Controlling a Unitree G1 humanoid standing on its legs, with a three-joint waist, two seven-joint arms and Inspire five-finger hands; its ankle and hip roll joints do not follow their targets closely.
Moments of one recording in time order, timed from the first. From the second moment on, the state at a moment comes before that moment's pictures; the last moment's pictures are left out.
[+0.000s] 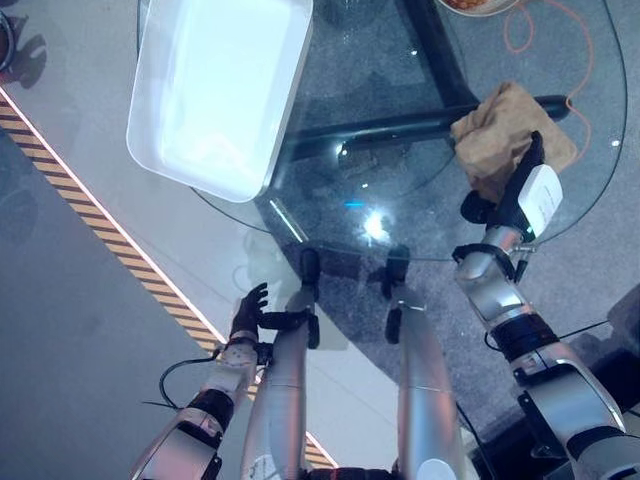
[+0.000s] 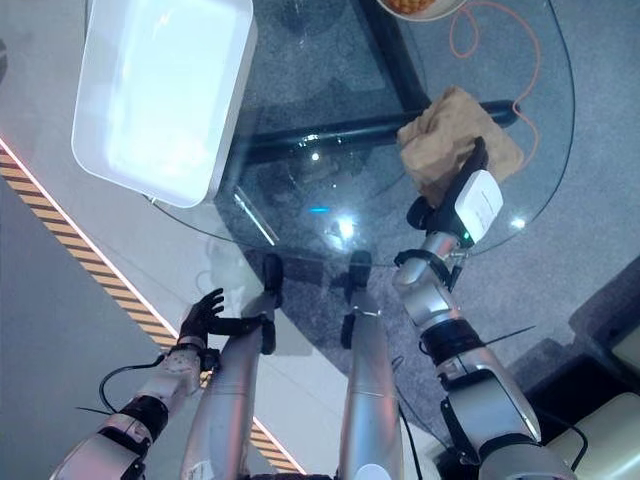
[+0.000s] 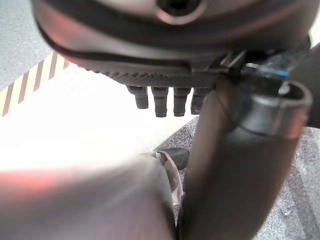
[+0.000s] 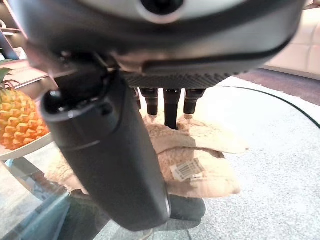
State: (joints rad) left arm -0.43 0.27 -0.39 0.96 -0.42 -0.11 0.27; right arm -0.74 -0.48 0.36 0.54 -0.04 0.33 -0.91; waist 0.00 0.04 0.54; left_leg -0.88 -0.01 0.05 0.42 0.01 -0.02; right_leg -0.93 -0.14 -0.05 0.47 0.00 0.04
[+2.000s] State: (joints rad) left arm -0.43 0.25 -0.39 0.92 -0.49 -0.12 0.27; right arm -0.85 -0.58 0.38 0.47 -0.13 0.39 -0.69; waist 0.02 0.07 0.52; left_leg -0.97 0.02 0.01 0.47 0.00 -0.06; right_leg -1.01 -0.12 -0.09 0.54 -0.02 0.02
